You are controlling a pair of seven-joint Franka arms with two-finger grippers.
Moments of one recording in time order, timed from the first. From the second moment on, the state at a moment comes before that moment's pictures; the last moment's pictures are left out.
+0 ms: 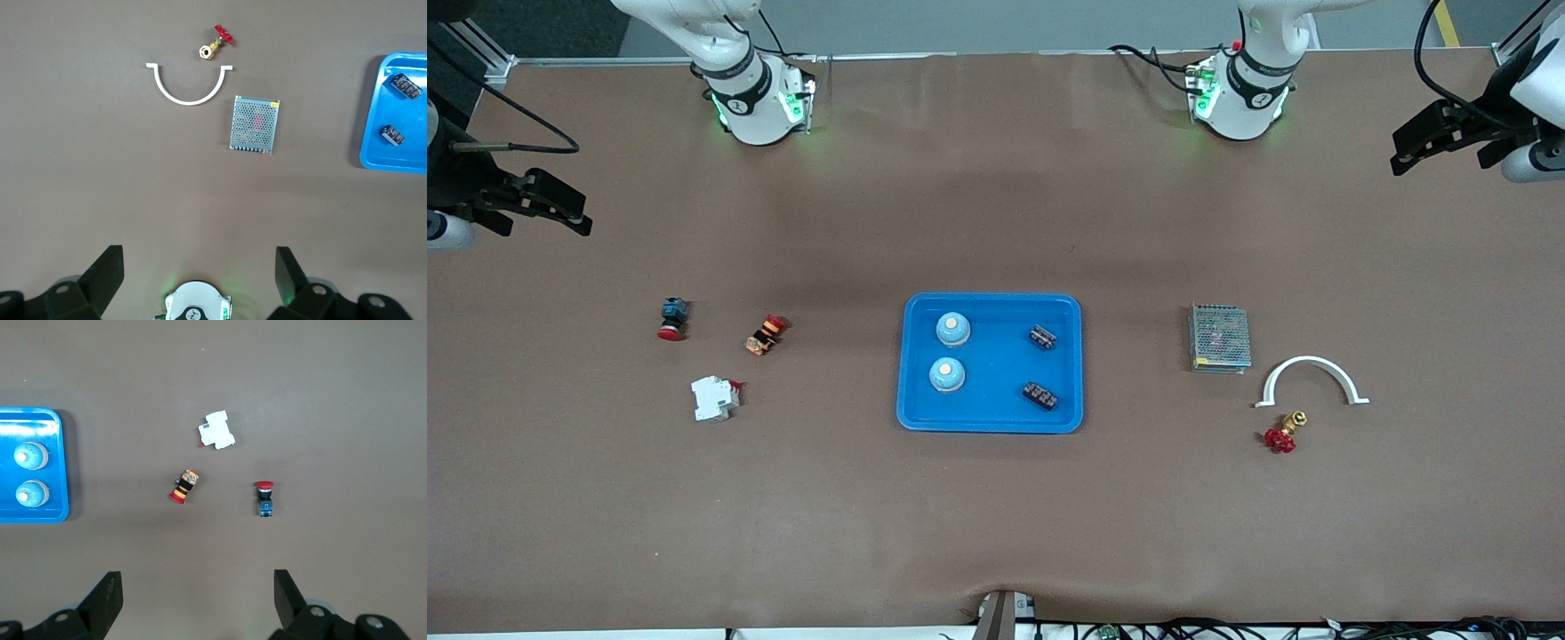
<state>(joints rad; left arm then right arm) 0.10 -0.07 -0.20 -1.49 0.00 1.34 -0.15 -0.08 -0.02 0.10 -1.56 0.01 1.51 0.03</state>
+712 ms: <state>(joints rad) 0.08 -0.01 -0.21 -1.50 0.00 1.34 -0.15 0.01 -0.02 0.11 -1.57 0.01 1.49 0.14</state>
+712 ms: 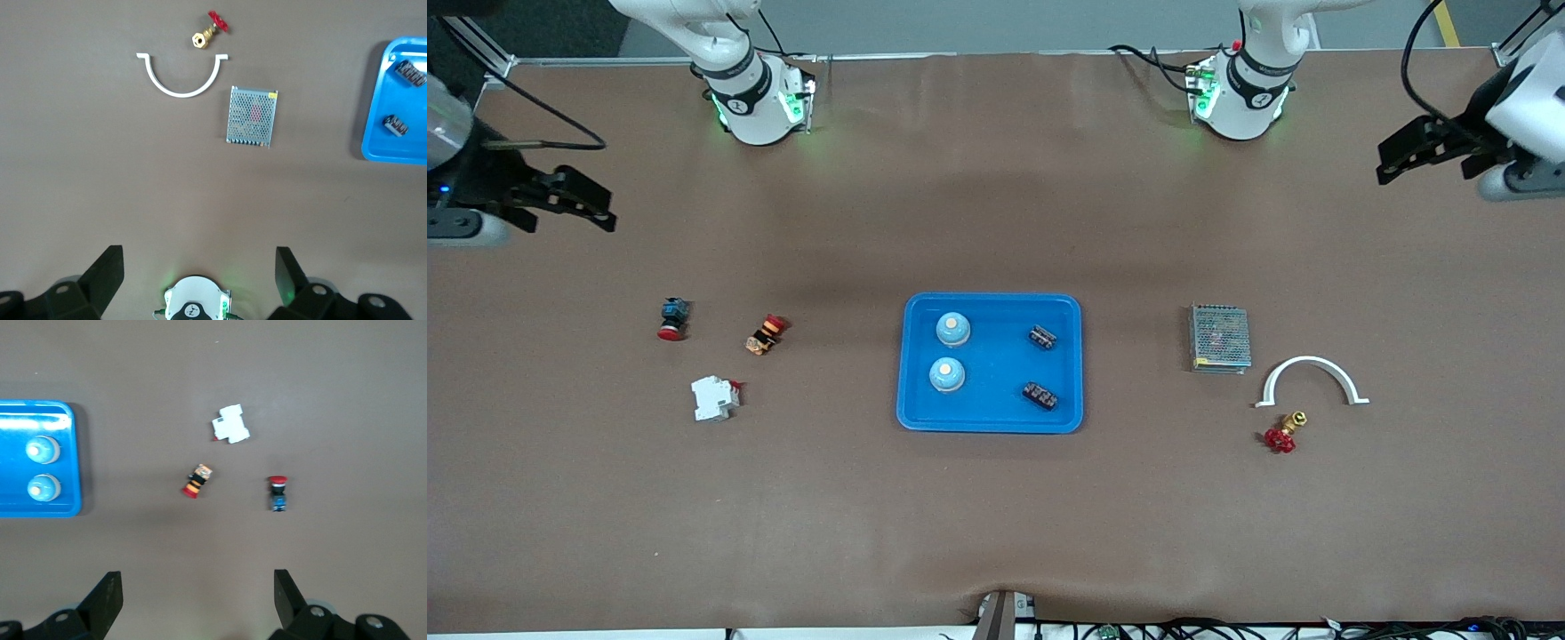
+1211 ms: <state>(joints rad) -0.07 0.13 -0.21 -1.54 0.00 1.46 -0.28 0.28 0.01 0.11 -1.58 0.01 1.57 0.53</state>
